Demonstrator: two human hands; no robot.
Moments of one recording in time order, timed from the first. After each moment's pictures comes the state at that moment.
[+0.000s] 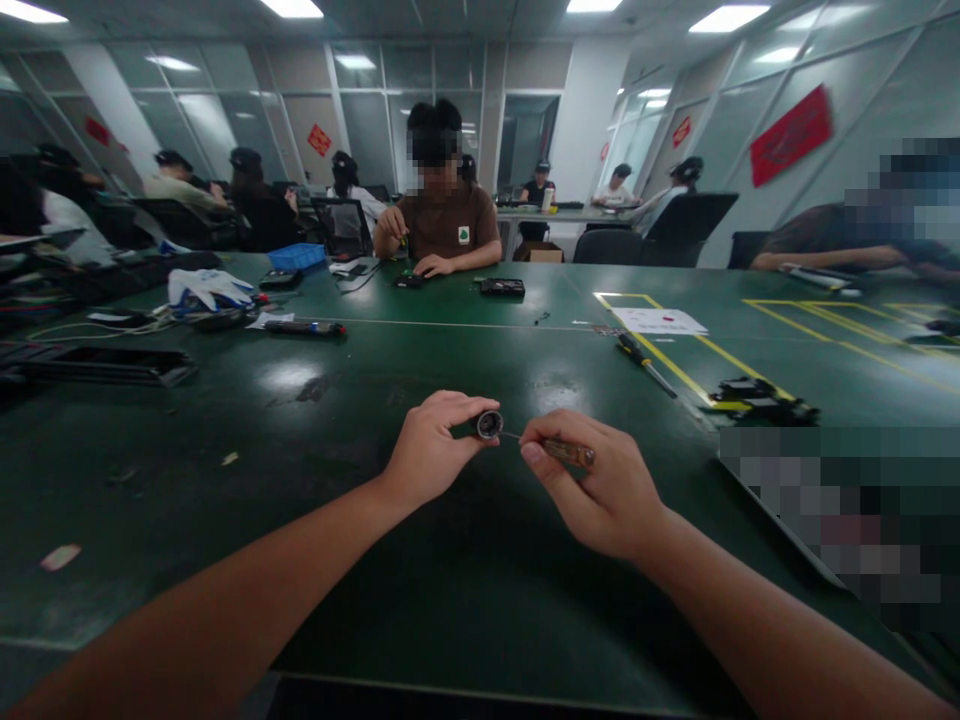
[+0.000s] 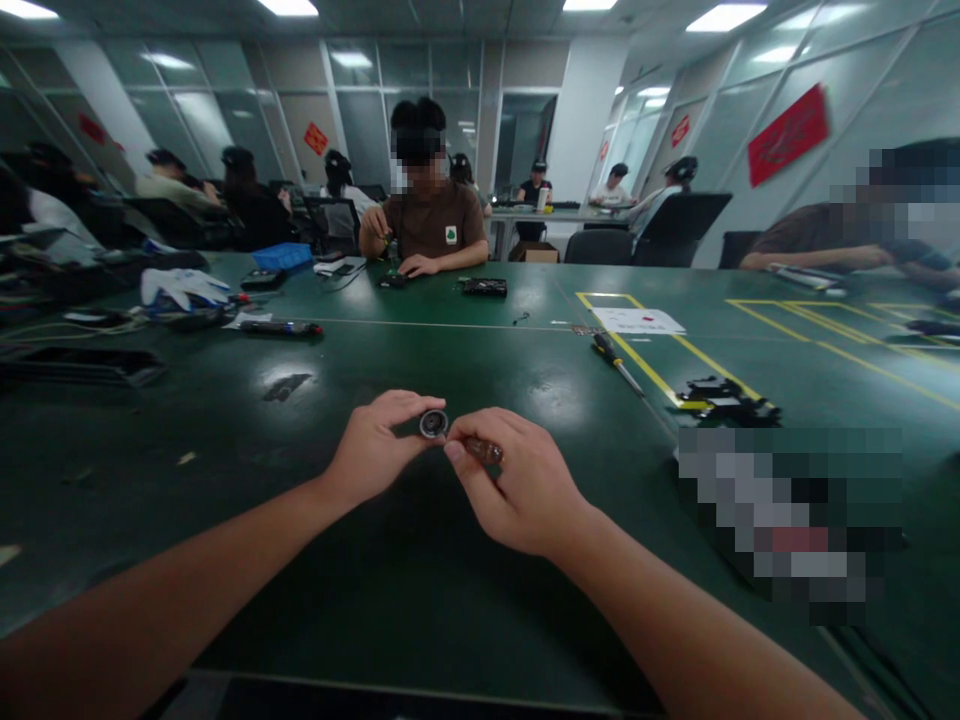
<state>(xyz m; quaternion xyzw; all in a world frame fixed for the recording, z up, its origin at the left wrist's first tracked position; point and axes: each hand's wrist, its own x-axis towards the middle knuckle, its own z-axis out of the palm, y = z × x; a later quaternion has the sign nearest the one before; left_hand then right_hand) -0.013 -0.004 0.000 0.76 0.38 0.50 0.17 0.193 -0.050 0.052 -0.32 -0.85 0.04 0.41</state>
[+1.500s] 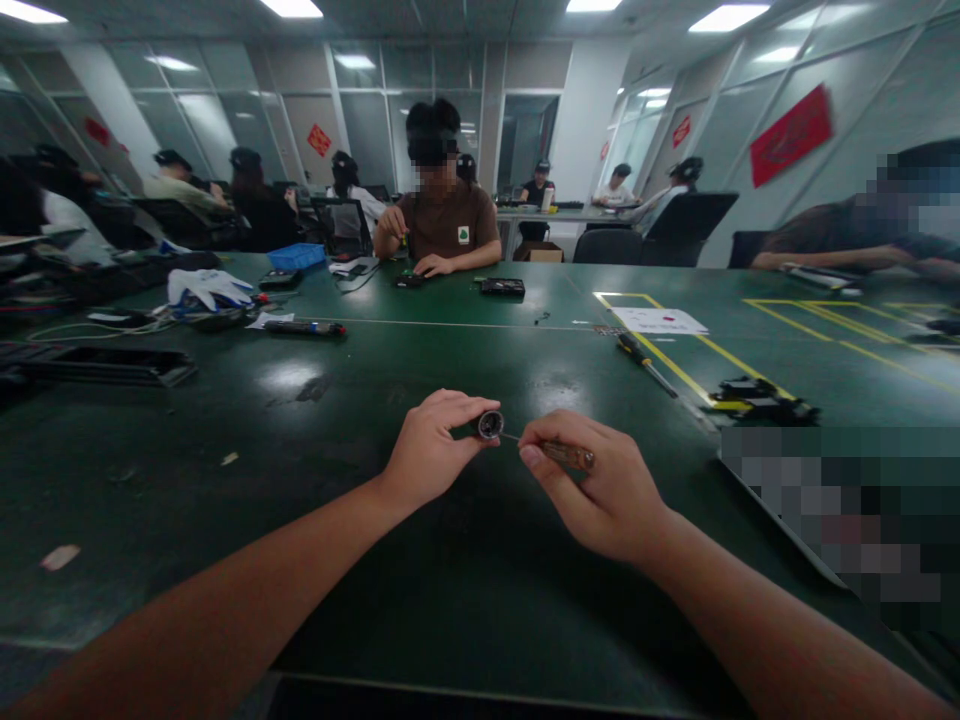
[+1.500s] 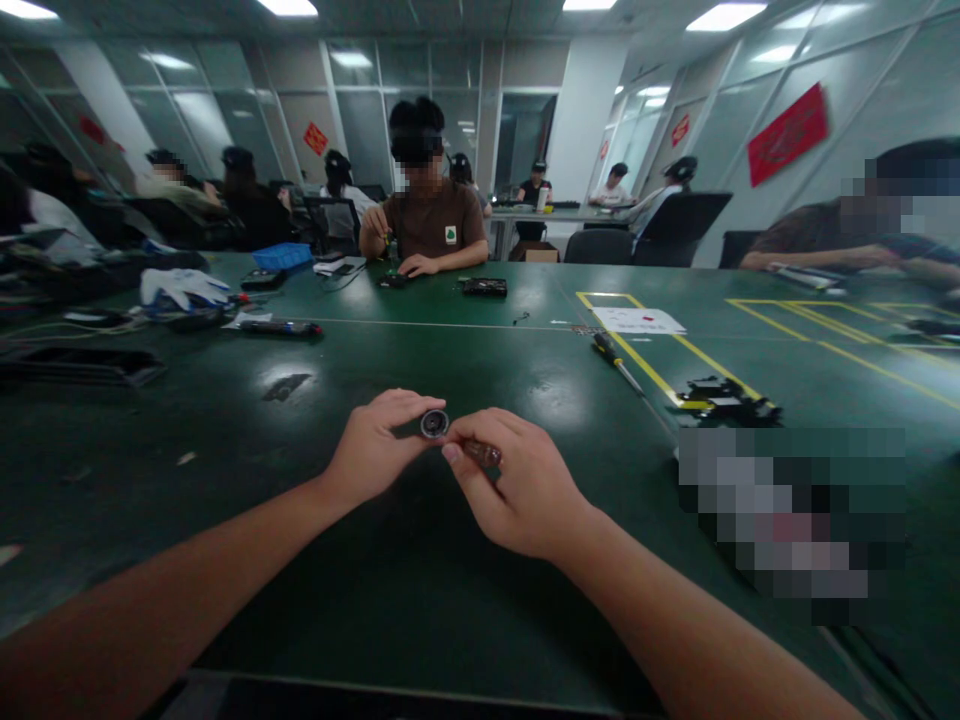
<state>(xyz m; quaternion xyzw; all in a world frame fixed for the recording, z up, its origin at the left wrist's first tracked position) -0.014 -0.005 0.001 0.77 0.37 0.50 0.16 0.192 -0.052 0.054 -0.31 -0.86 0.05 0.40</state>
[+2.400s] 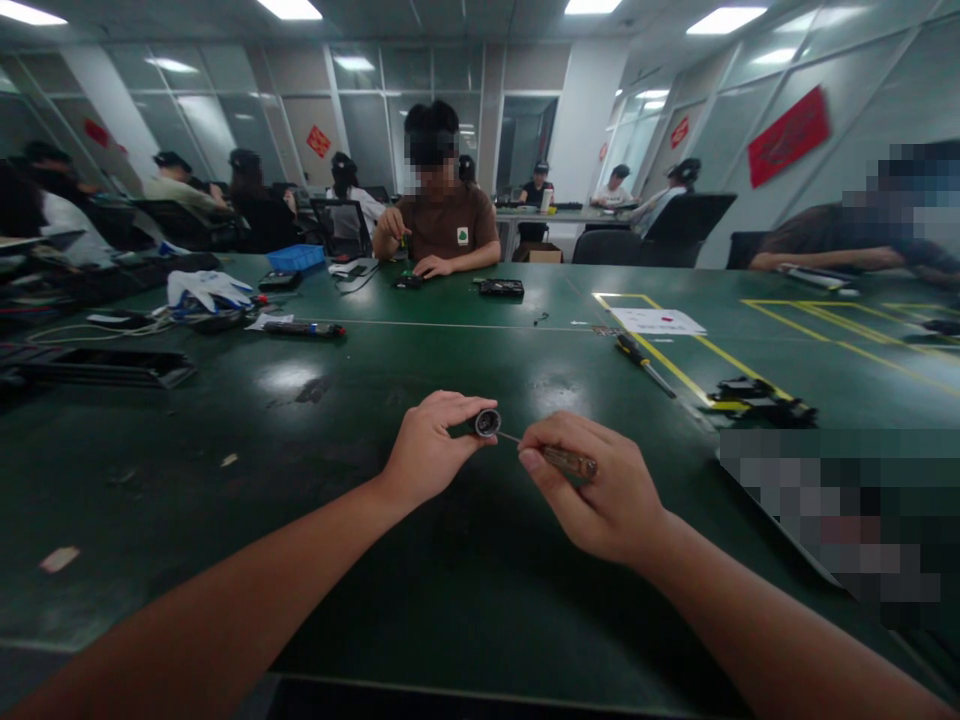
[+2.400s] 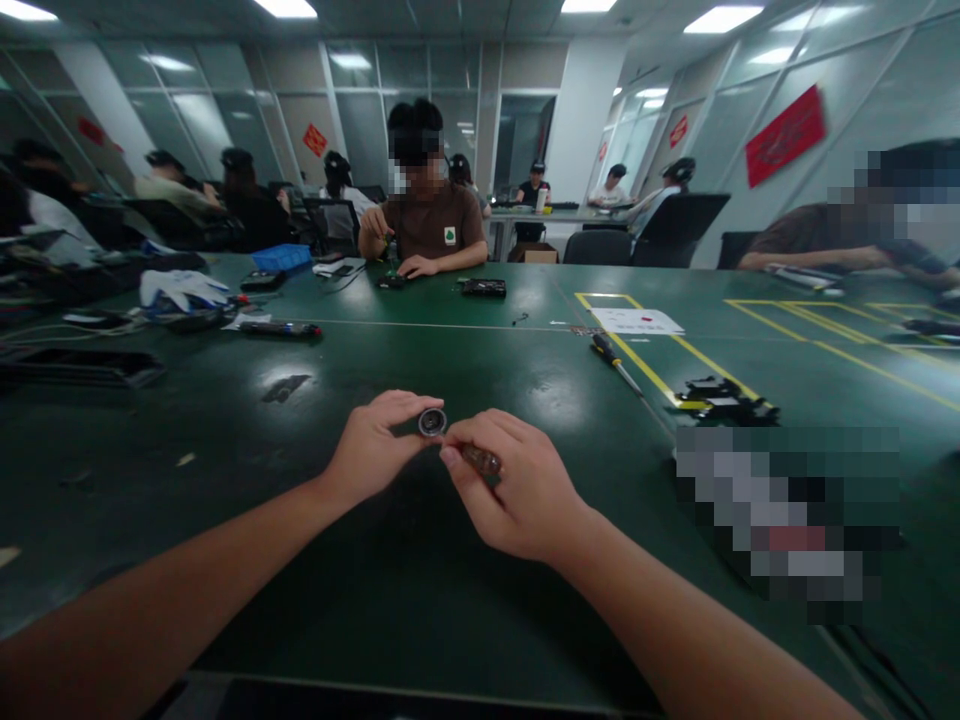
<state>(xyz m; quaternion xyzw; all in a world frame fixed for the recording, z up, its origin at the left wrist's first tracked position) -0.015 -0.003 0.000 0.76 0.38 0.50 0.18 0.191 -0.053 0.054 -0.29 -0.87 0.04 0.41</state>
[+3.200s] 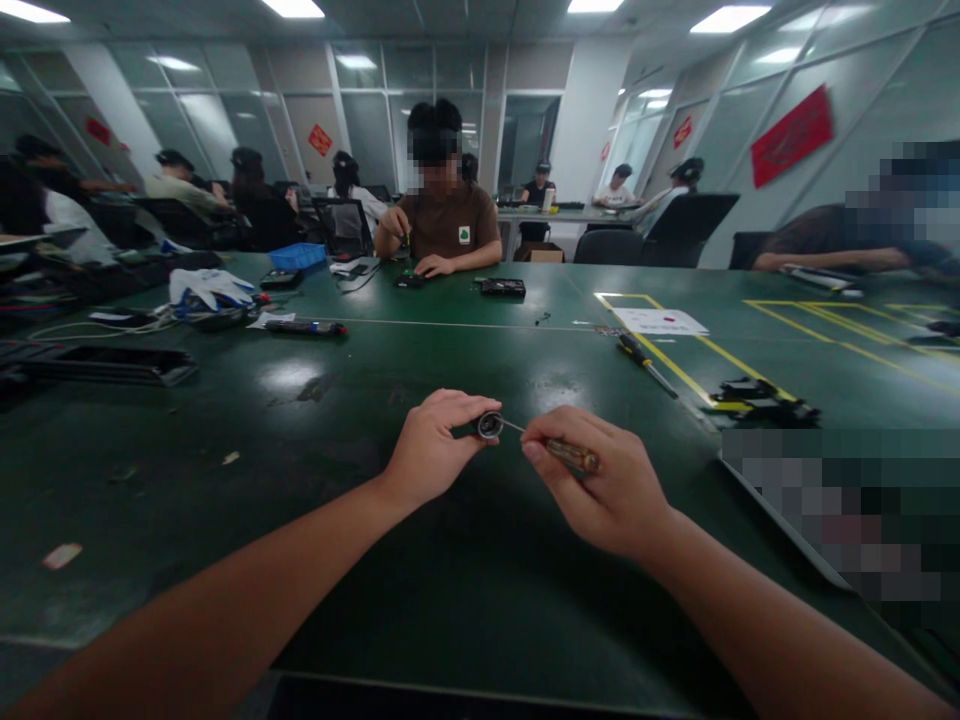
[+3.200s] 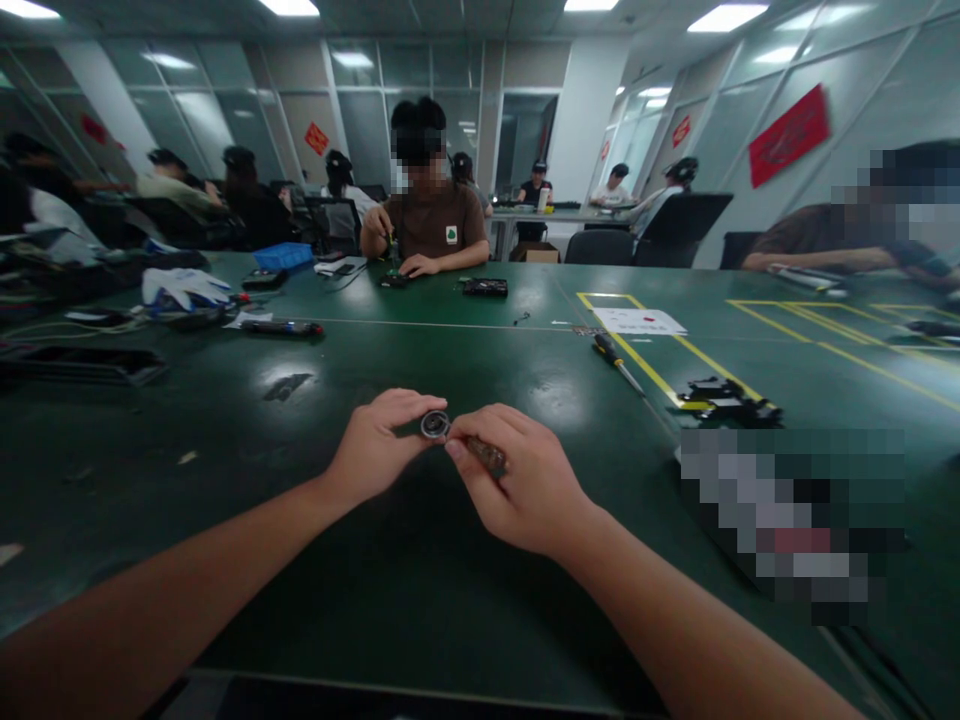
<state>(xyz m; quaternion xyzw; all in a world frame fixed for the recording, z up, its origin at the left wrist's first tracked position) -0.014 -0.003 -0.001 0.77 0.36 0.50 0.16 0.193 -0.051 0.054 -0.30 -0.86 0.04 0.41</state>
